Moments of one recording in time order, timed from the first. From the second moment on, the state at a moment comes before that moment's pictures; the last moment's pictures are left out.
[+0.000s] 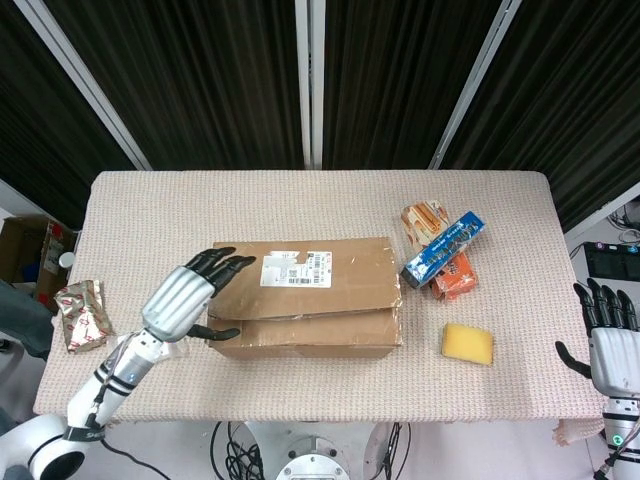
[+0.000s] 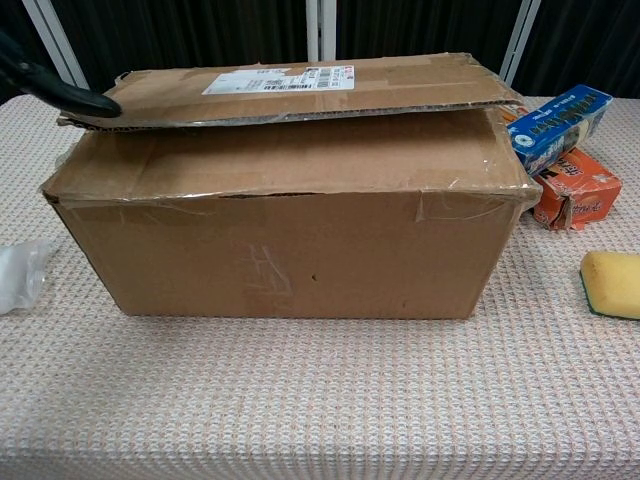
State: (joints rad) left arm -0.55 -1.14 -0.20 -1.93 1.58 1.10 0.09; right arm 0.04 -1.24 0.09 -1.40 -1.45 1.52 0.01
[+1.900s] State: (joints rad) left arm -0.86 -1.46 -0.38 -1.51 1.48 1.18 0.28; right arm 0.06 -1.24 0.11 -1.39 -1.44 1.49 0.03
